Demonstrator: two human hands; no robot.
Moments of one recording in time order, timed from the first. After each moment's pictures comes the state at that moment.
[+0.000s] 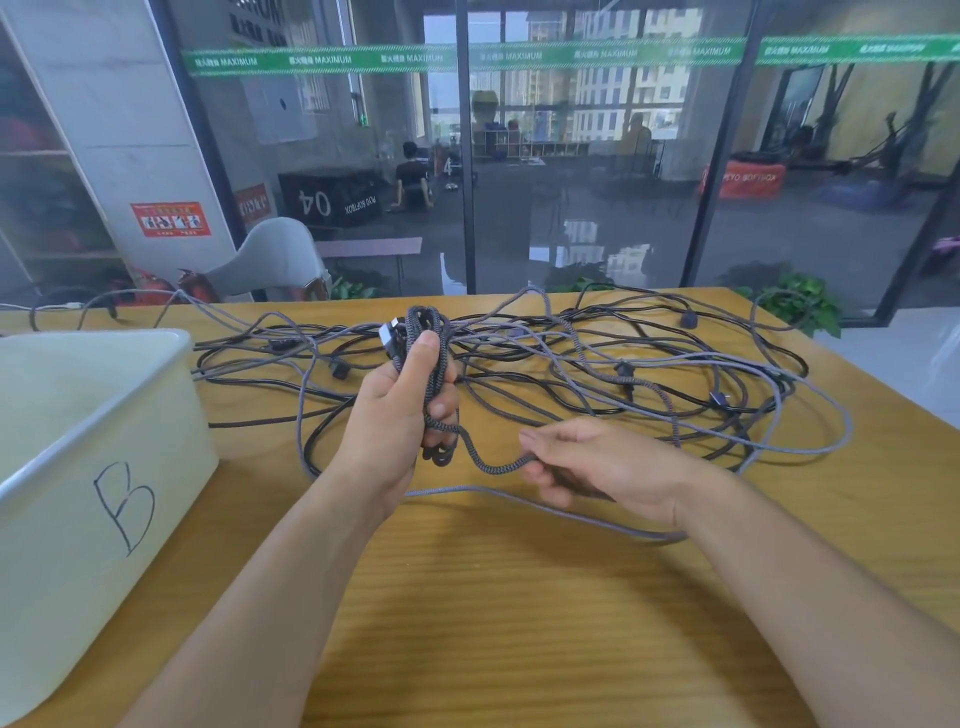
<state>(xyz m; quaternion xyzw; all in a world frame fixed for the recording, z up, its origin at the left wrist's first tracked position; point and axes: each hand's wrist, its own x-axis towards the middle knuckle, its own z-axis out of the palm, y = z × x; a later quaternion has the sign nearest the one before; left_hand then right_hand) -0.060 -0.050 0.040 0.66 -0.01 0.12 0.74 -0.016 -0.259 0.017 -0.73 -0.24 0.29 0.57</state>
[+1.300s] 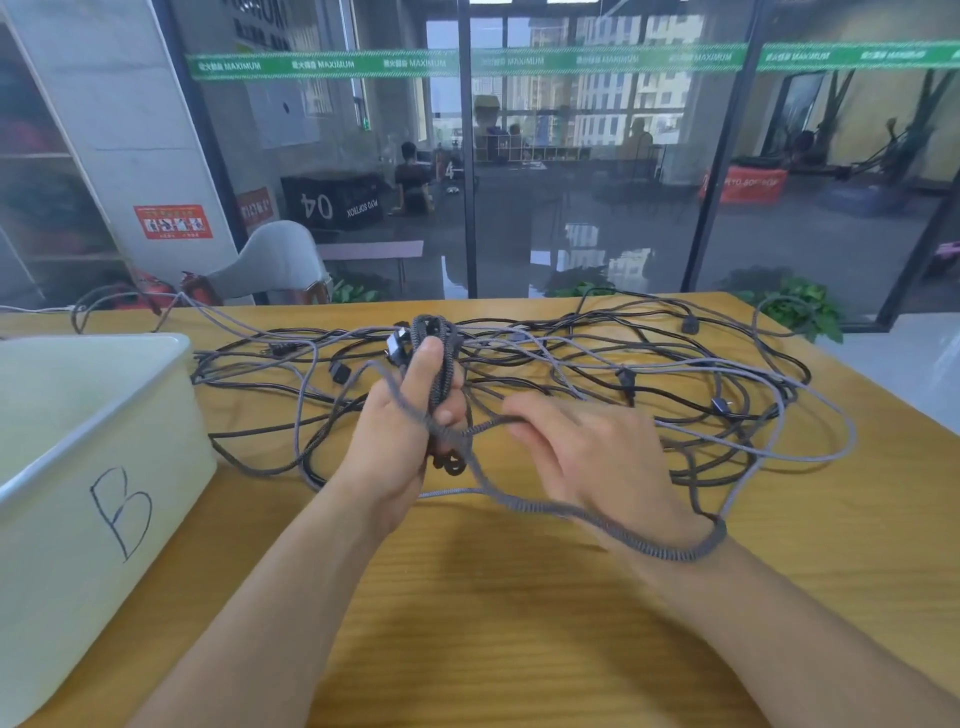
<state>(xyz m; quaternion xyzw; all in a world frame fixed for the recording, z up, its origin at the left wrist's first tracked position) -0.055 -0.054 0.034 0.63 -0.03 0.11 0.77 -0.037 -0.239 0.016 -0.82 -0.38 -0.41 0.16</state>
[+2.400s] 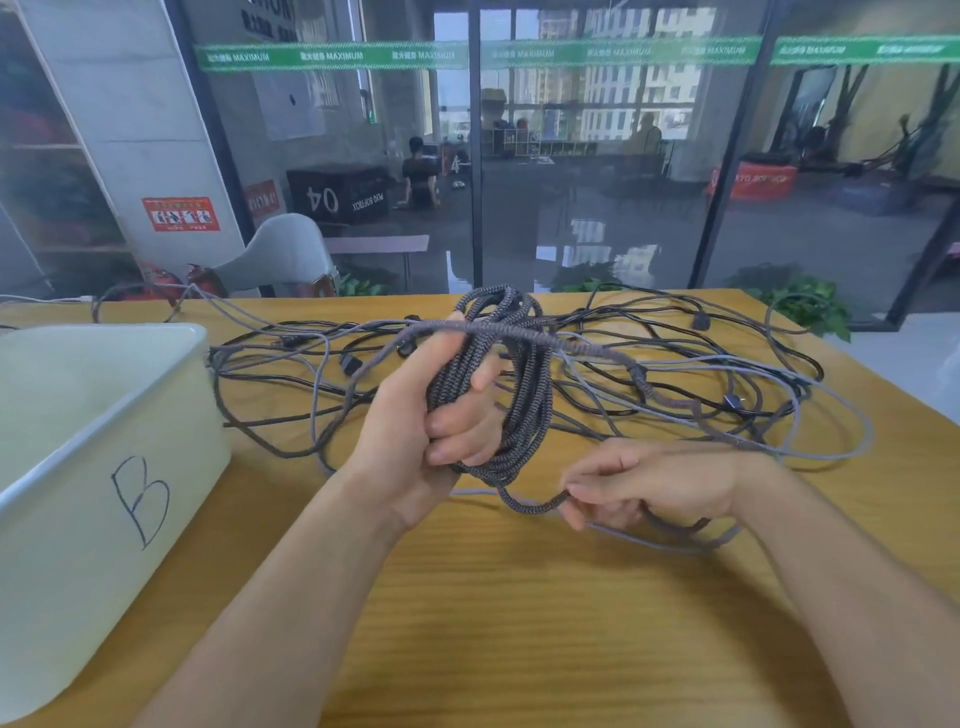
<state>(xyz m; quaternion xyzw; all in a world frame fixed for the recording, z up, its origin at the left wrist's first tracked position) -0.081 -0.060 0.058 0.50 -0.13 -0.05 0.86 -0.012 -0.285 0.025 -0.76 -0.36 0.37 0.40</state>
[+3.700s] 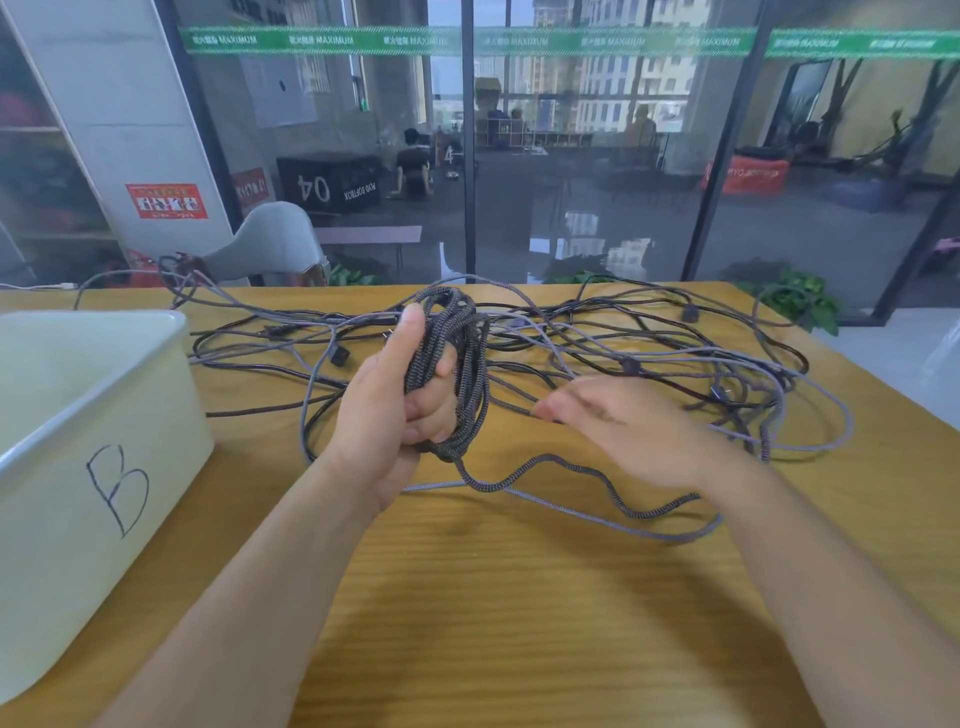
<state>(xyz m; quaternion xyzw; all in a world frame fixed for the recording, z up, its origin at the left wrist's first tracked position) -0.063 -0.045 0.037 0.58 -0.09 0.06 0.81 -0.002 -0.282 0.027 -0.91 -0.29 0.02 0.29</state>
